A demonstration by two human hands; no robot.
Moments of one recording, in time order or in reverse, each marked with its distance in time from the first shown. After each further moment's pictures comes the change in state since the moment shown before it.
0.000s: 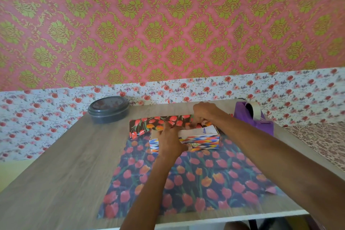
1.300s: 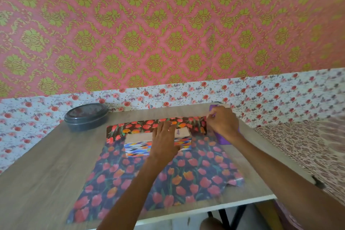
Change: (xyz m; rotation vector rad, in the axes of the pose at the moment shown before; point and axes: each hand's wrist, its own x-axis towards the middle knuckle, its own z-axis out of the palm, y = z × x) left_hand -0.008 0.051 0.018 0.120 0.086 0.304; right_hand -0.069 0.135 0.051 0.455 0.669 0.144
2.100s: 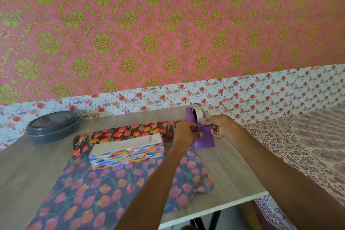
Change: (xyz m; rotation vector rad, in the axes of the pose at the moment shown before) left_hand 0.091 0.135 0.057 -0.652 -0.131 -0.068; right_hand 0.047 0.090 -0.021 0.929 -0.481 0.889
